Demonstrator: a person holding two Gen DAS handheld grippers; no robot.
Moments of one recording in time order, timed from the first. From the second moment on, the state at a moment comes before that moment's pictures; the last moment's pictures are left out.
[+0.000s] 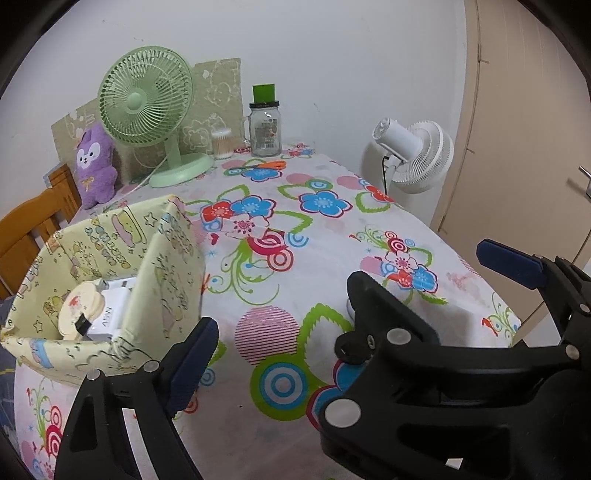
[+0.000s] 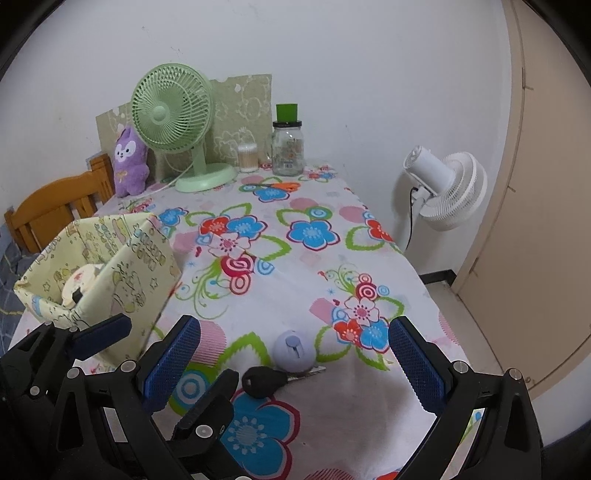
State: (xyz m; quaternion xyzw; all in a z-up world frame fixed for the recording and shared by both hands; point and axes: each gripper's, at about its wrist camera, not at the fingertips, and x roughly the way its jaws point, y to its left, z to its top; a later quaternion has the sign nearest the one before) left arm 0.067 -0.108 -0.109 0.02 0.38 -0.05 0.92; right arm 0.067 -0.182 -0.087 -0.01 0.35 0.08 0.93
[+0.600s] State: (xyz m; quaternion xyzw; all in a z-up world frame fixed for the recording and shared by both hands) left arm 0.080 -0.110 -0.154 0.02 0.42 -0.05 0.91; right arm 0.082 -0.182 -0.135 -0.02 0.39 0.08 0.92
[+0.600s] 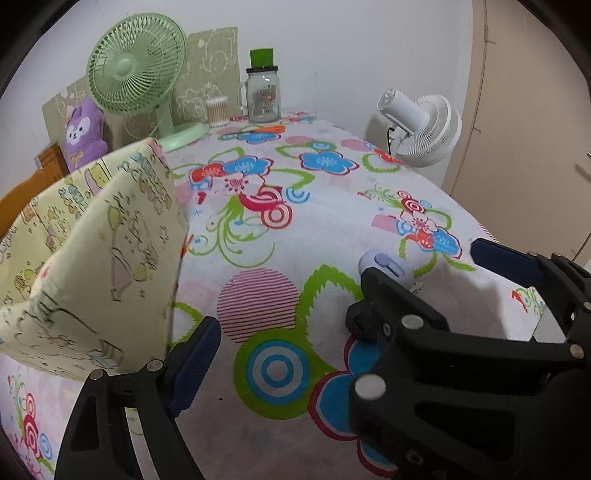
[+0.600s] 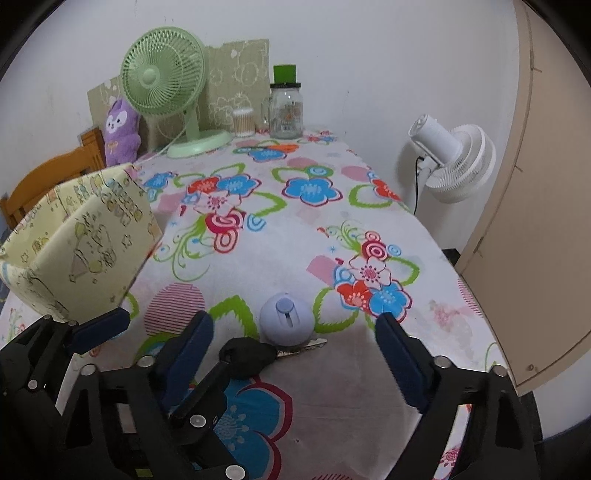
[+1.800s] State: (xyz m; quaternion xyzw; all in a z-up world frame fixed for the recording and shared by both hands) left arm 0.091 -0.139 -0.165 0.04 0.42 -0.11 0.90; right arm 0.093 -0.217 -0.158 0.01 0.42 0.05 0.91
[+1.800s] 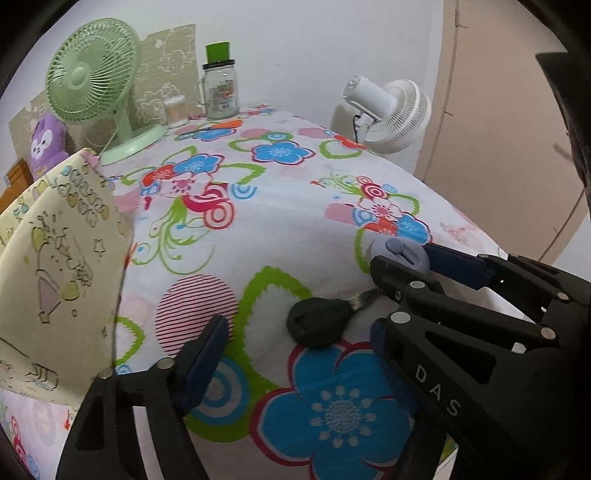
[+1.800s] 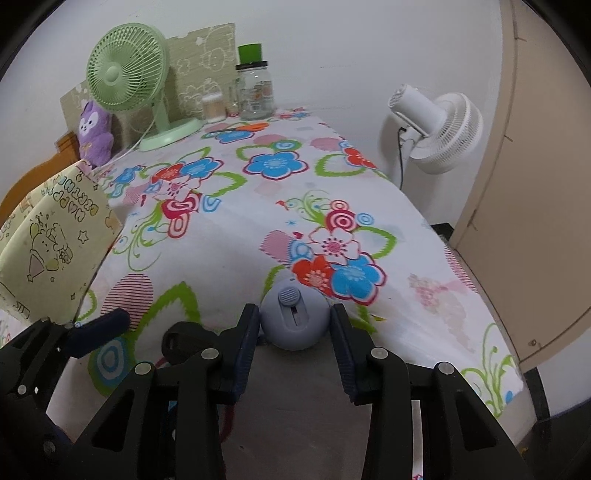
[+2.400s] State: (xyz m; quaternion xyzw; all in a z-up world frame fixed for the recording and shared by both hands) left arm 0.094 -0.138 -0.160 0.03 0.43 -0.12 0.90; right arm 0.092 -0.218 -0.153 0.02 0.42 0.04 0.91
